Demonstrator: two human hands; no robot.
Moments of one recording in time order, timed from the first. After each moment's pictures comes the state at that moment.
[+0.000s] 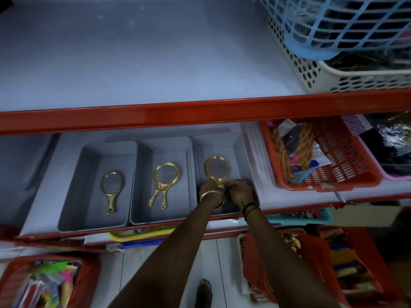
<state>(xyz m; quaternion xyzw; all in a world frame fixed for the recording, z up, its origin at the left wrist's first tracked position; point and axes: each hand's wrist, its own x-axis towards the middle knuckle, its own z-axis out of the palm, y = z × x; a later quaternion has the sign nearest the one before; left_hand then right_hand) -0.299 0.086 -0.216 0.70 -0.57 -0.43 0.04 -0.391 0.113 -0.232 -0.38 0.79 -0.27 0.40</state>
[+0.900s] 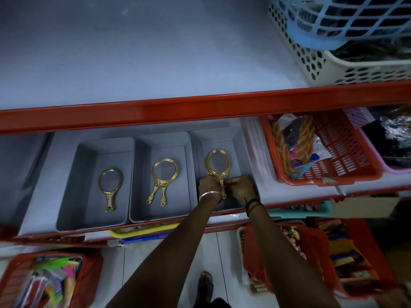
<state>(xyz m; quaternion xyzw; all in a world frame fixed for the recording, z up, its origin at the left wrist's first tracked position) -0.295 0.091 -0.218 0.68 -0.60 -0.42 0.10 -0.395 0.115 -0.235 -0.30 0.77 -0.30 0.48</state>
